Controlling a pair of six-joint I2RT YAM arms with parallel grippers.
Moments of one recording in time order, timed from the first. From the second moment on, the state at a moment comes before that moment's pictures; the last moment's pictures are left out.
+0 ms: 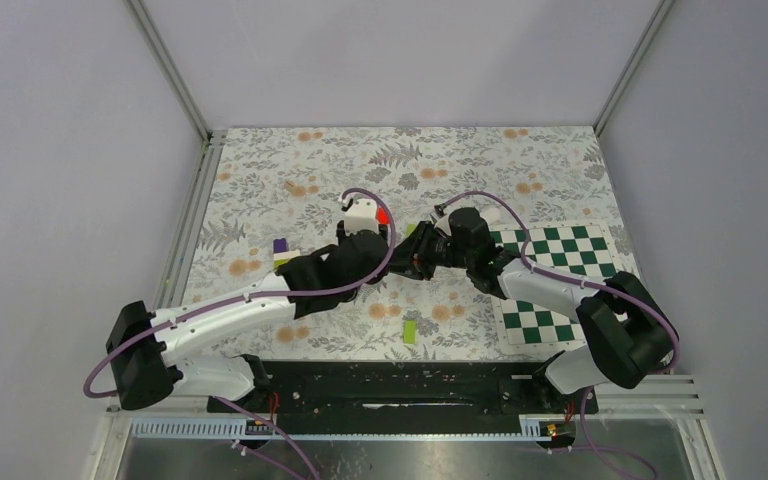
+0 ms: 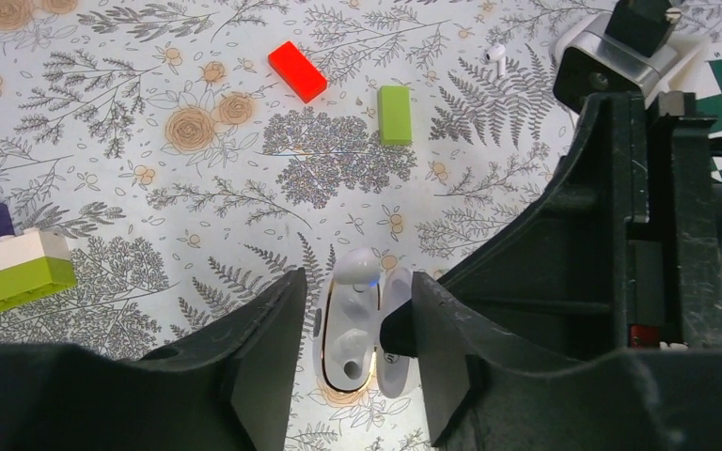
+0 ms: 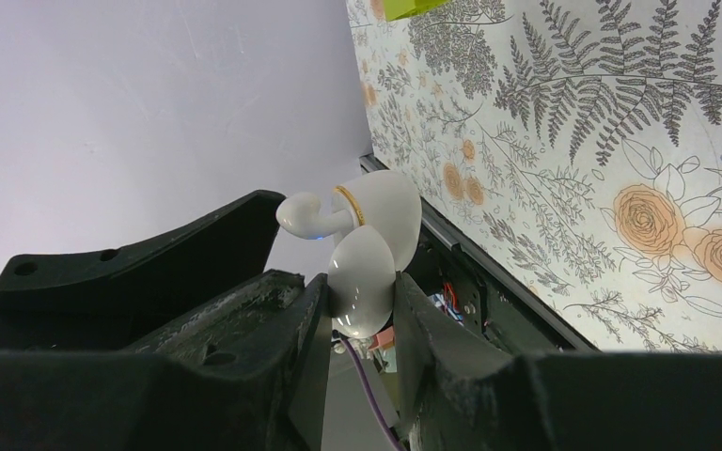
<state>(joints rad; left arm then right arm) -1.04 1.25 0.97 -0.37 -0.65 -0.60 0.65 1.46 0.72 0.31 -0.54 1.39</state>
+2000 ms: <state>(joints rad) -0.86 1.28 1.01 -0.32 -0.07 -0.41 0.64 1.44 0.67 0.27 -0.52 1.35</state>
